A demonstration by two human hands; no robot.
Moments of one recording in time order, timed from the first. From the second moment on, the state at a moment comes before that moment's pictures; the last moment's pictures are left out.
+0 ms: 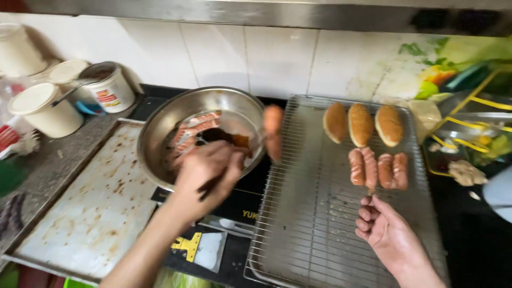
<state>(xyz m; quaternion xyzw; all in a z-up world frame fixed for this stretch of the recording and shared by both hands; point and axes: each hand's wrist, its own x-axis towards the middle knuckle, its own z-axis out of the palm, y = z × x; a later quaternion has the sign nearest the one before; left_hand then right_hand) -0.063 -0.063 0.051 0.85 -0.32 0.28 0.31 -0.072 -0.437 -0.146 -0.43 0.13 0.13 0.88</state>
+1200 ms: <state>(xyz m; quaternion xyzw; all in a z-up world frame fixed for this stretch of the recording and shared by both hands) -0.007 -0.112 0.028 0.81 -0.26 0.27 0.44 -0.095 -0.478 -0.146 -0.42 0.16 0.10 0.89</state>
